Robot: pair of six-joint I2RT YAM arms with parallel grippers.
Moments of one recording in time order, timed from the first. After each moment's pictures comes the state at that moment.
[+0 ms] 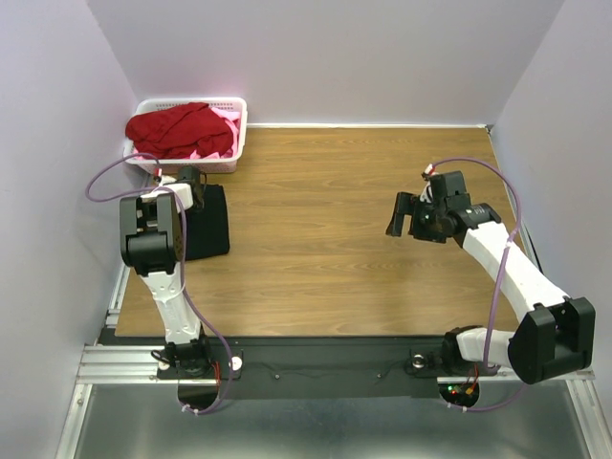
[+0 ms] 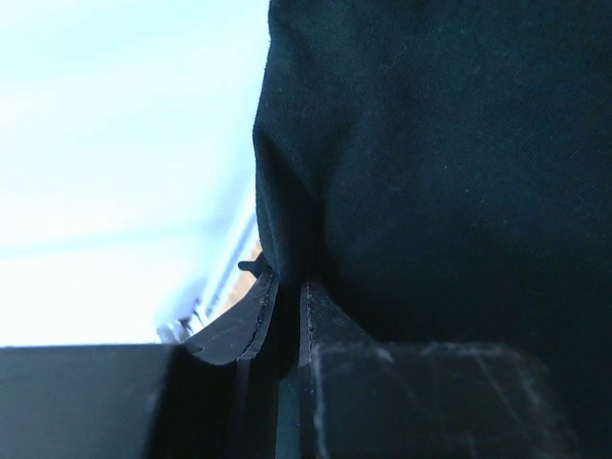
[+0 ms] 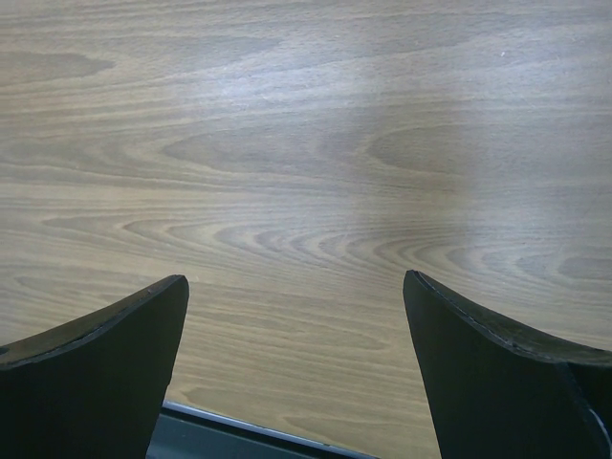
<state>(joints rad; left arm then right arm) 0.08 2.00 1.23 -0.52 -0.96 -0.19 0.22 1.24 0.98 -0.66 -0.15 0.37</state>
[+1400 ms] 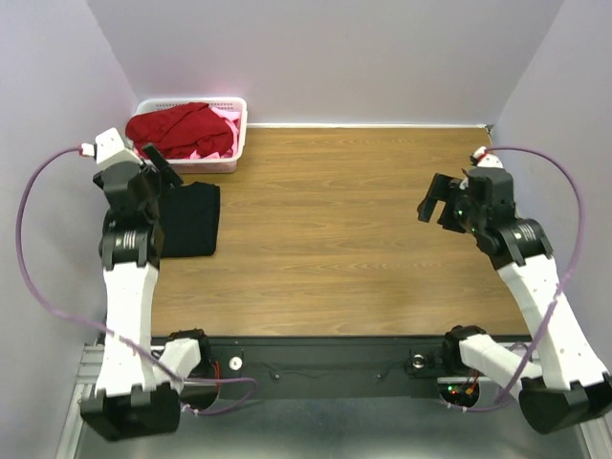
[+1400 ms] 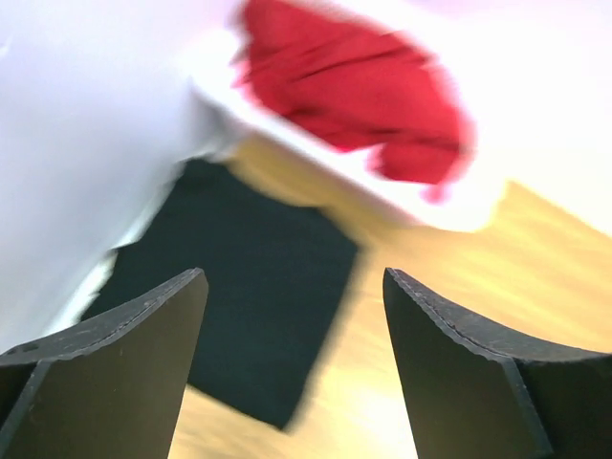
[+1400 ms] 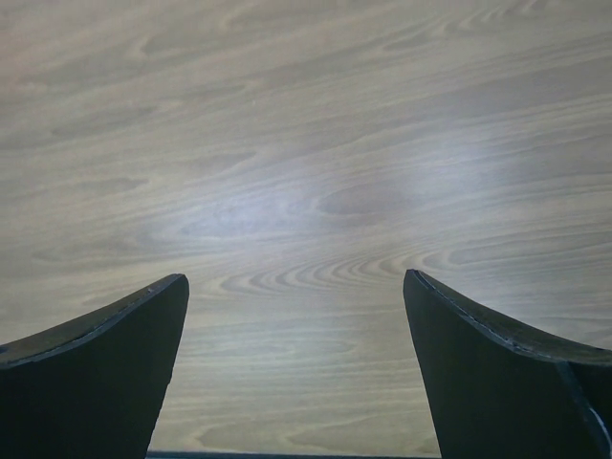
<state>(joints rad) 0.12 1.03 1.10 -0.37 -0.27 -0.32 0.22 1.02 1.16 -0.83 0.14 0.42</state>
